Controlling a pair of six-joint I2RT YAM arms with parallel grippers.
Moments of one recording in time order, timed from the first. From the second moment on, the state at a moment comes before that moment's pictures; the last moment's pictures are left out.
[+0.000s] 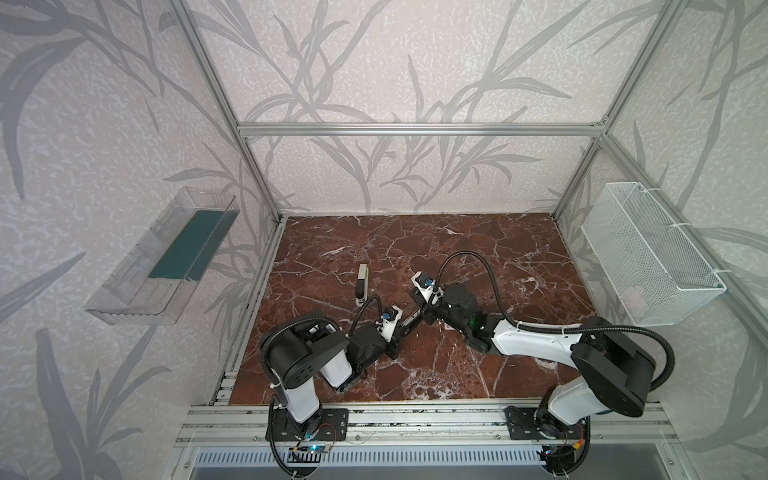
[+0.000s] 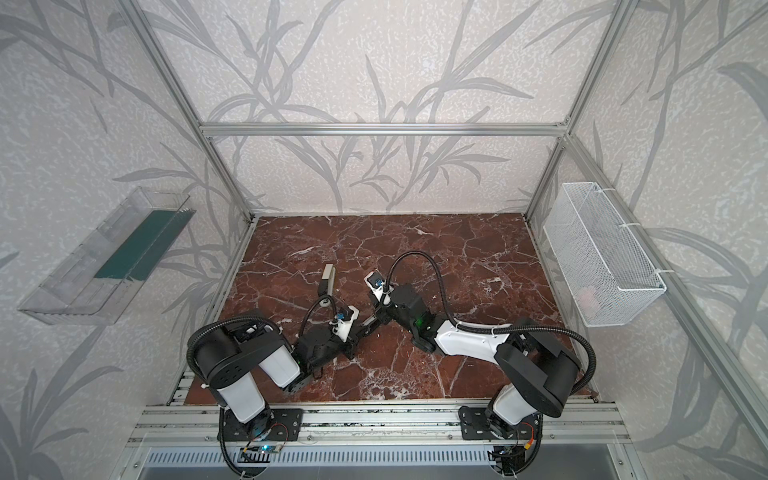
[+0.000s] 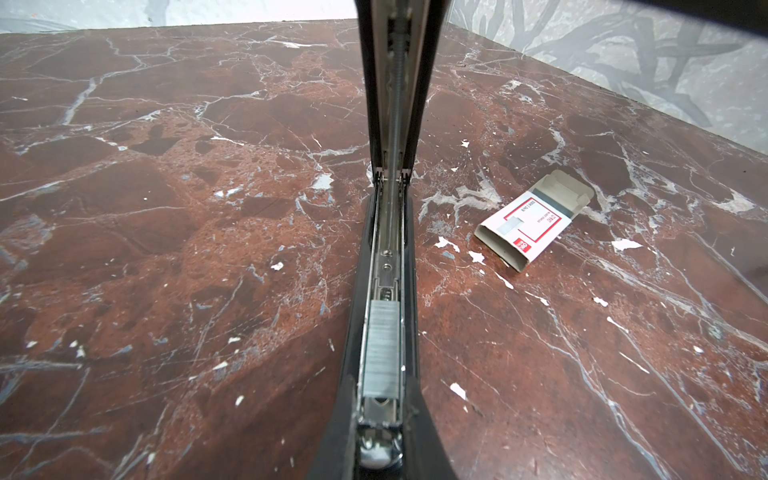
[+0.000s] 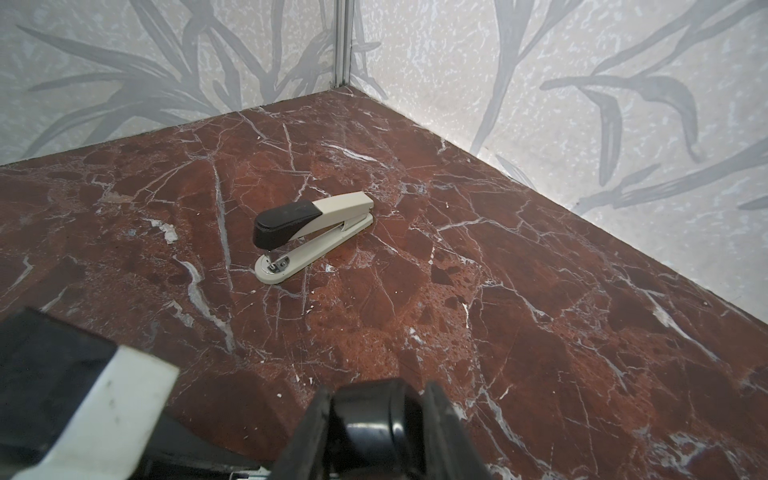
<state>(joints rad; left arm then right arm) -0.77 1.76 0.16 1.25 0.01 -0.16 0.88 1.54 0.70 0.50 0.09 -0.05</state>
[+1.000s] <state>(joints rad) -0.77 1.75 0.16 1.25 0.01 -0.14 0.98 1.58 0.66 0.56 0.18 -0.06</state>
